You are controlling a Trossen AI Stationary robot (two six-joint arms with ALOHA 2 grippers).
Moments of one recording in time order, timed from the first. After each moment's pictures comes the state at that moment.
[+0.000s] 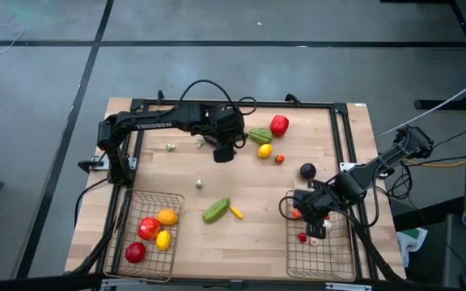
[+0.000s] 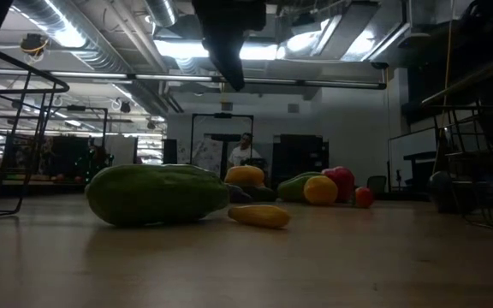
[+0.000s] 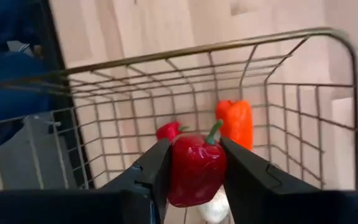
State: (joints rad) left arm 0.18 1.82 1.77 -1.06 -0.25 0.12; right arm 0.58 1.36 1.20 -1.09 -0.07 0.78
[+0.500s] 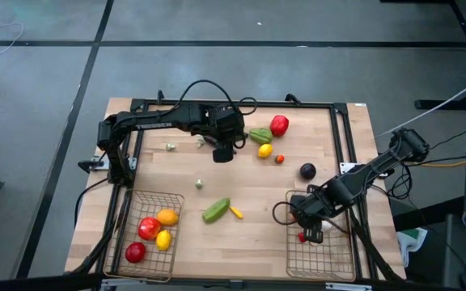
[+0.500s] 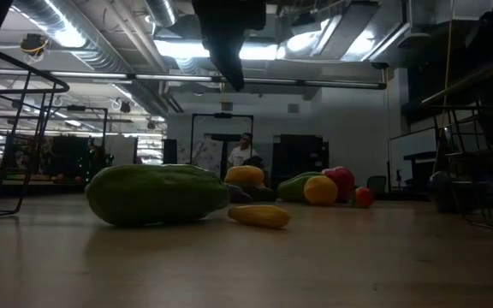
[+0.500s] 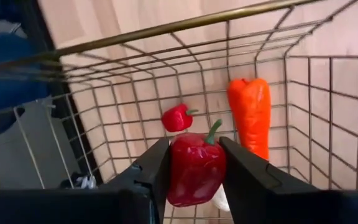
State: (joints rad) left arm 0.18 1.82 1.77 -1.06 -0.25 0.13; right arm 0.58 1.44 1.20 -1.09 -0.15 0.83
